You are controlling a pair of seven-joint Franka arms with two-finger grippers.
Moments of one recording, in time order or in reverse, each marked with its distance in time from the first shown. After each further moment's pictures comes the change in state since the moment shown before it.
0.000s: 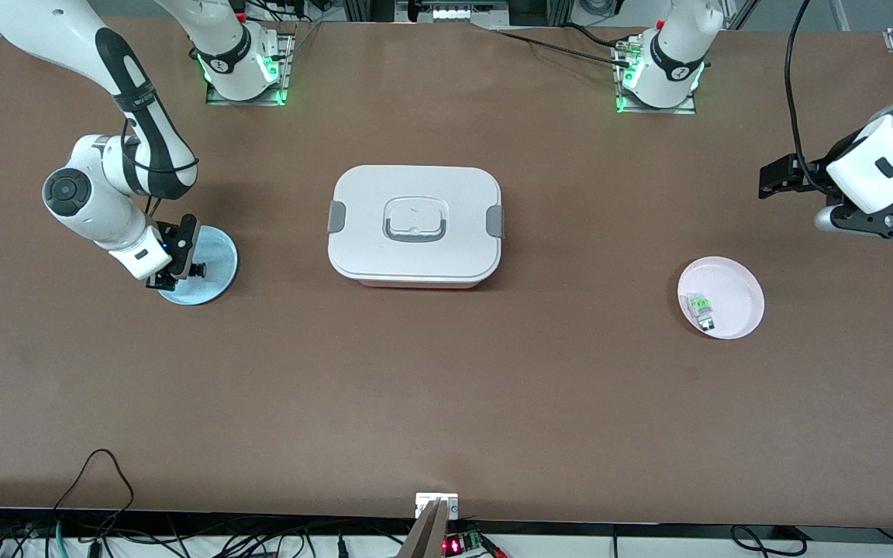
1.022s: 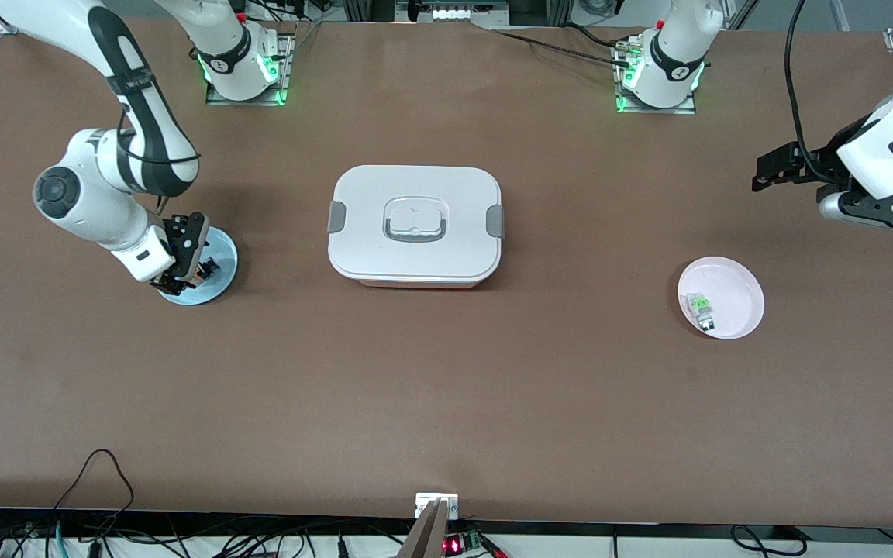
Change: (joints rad) left arm 0.008 -0.019 0.002 -0.007 -0.087 0.020 0.012; right arm 0.000 -0.082 0.068 0.108 0.138 -0.258 0.067
